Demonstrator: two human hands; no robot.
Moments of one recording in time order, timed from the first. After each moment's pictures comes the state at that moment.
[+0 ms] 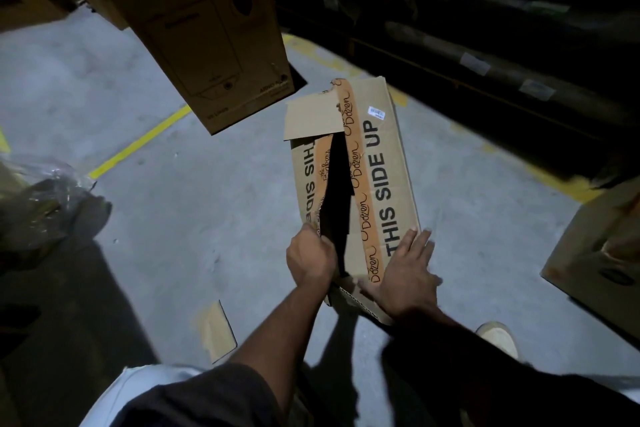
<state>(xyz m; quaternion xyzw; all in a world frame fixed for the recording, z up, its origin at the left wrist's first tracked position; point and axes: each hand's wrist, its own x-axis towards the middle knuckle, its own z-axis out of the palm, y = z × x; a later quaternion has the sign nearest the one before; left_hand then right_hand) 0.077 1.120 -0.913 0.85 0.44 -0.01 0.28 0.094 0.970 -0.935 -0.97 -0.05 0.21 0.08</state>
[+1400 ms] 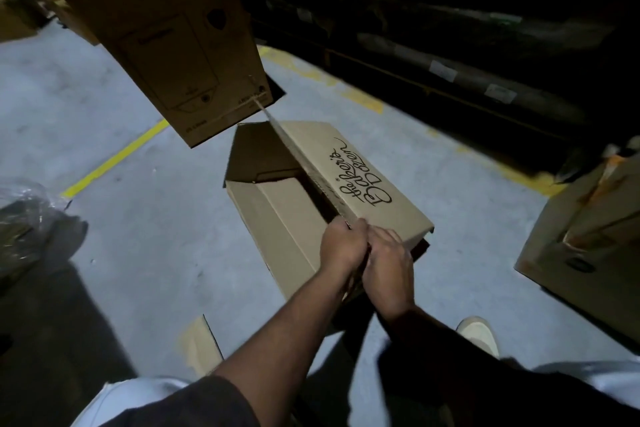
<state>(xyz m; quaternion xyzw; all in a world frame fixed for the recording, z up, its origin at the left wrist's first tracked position) 0.110 1.055 -0.874 0.73 0.34 -0.03 0.60 0.101 0.965 -0.898 -0.92 -0.16 -0.05 0.36</state>
